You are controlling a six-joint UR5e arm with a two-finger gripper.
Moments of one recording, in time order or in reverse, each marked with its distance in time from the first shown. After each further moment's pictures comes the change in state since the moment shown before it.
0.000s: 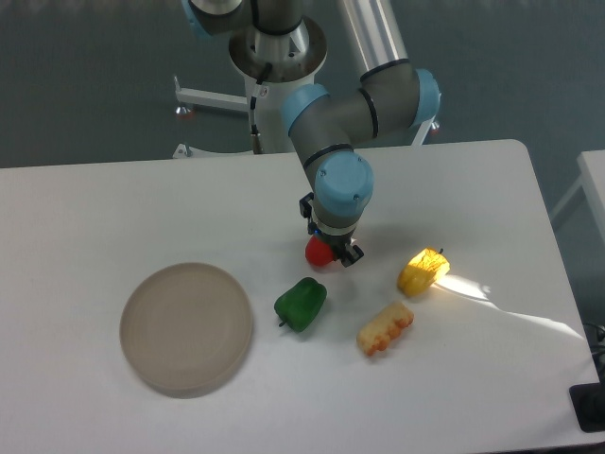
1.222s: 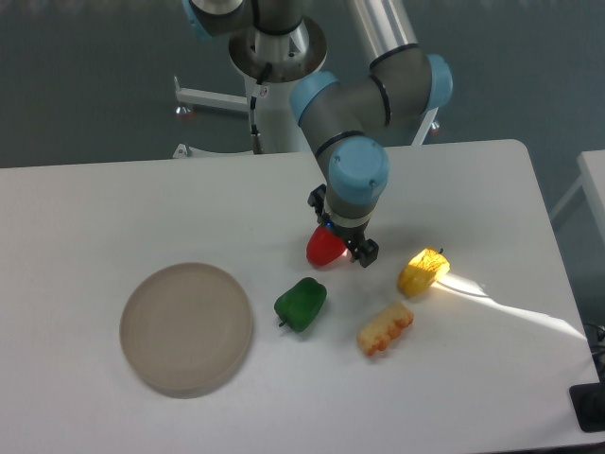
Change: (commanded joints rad) arm 0.066 0.040 0.081 -0.067 0.000 0.080
